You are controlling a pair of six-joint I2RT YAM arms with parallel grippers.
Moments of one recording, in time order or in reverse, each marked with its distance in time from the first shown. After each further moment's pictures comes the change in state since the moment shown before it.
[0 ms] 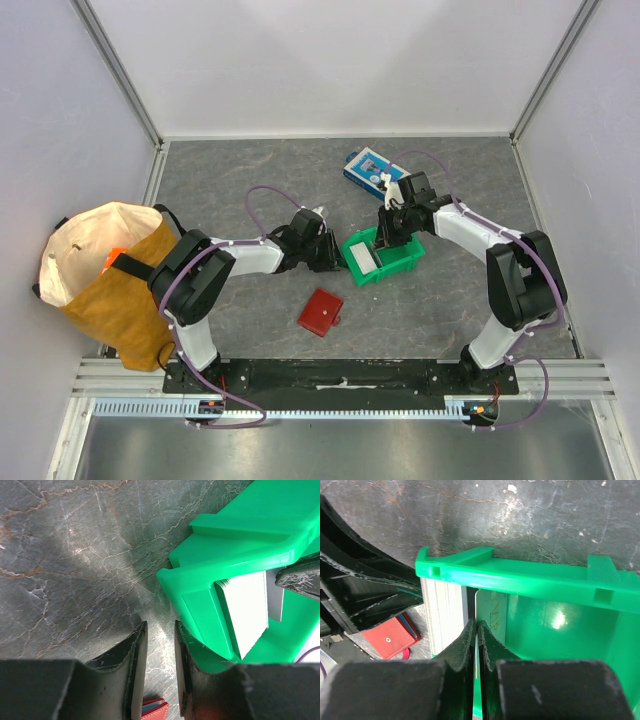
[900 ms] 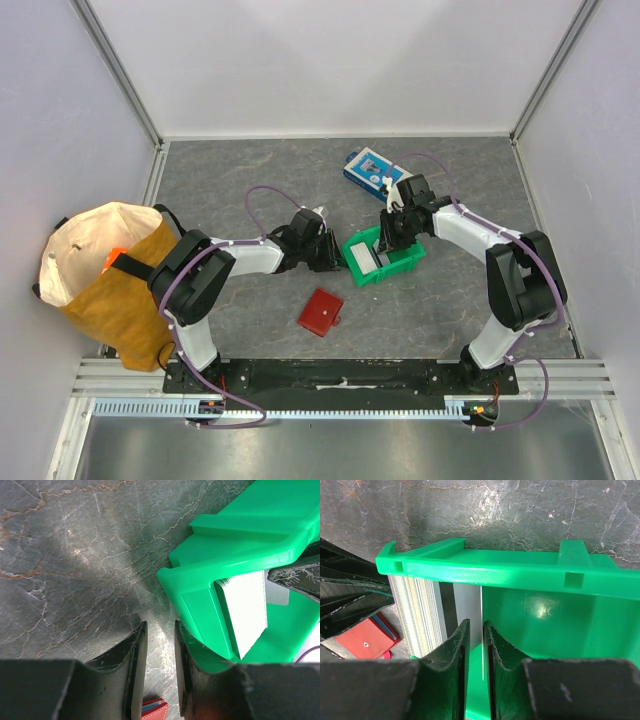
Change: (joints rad) left arm 0.000 0.000 0.000 0.005 0.002 0.000; right arm 0.003 -0.001 -0.010 -0.045 0.114 -0.009
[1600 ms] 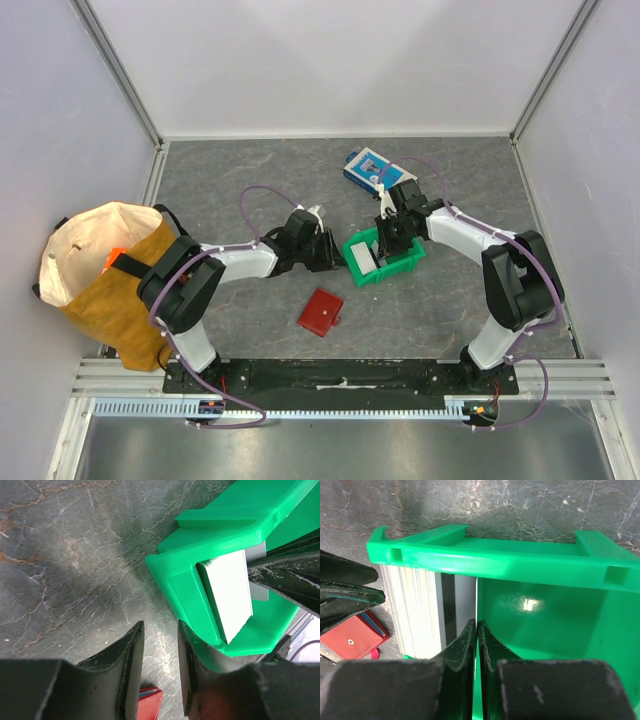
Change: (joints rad) left arm 0.000 -0.071 -0.044 0.023 -0.006 0.000; right arm 0.048 0.007 -0.008 -0.022 0.050 -0.021
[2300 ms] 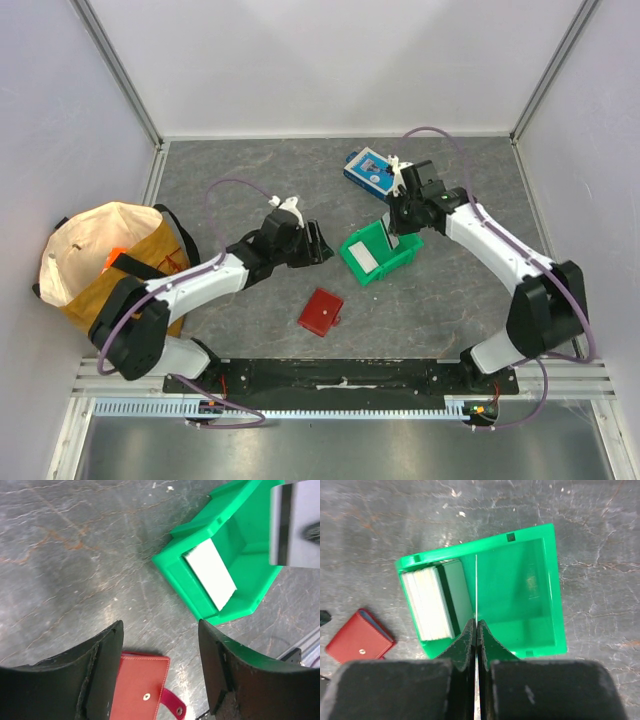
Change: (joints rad) left arm 0.002 -0.311 -0.069 -0.146 -0.183 0.064; right arm 0.003 -0.153 0.109 -0.101 0.186 -0.012
